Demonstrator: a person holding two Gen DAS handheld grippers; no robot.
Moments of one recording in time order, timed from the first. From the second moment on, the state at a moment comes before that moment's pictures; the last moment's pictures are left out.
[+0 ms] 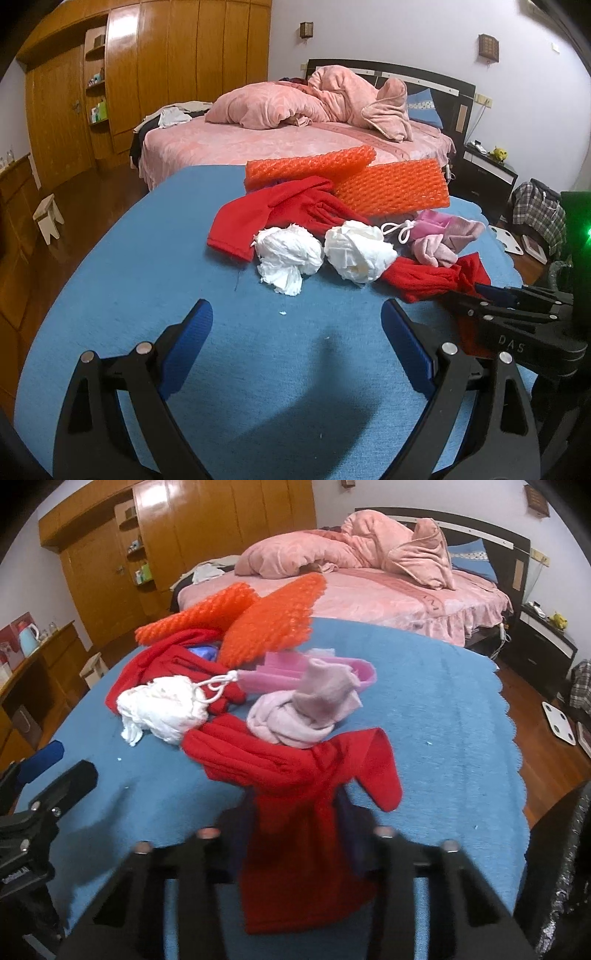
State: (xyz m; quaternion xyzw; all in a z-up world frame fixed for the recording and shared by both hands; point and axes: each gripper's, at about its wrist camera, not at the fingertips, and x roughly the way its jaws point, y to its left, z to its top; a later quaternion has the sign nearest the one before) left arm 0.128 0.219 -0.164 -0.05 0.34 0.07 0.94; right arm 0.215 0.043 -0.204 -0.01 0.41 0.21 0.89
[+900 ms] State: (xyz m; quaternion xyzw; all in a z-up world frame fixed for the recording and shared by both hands) left arm 0.181 0.193 -0.166 -0.06 0.35 0.03 0.93; right arm 0.209 -0.001 -0.183 0.03 0.37 0.19 0.91
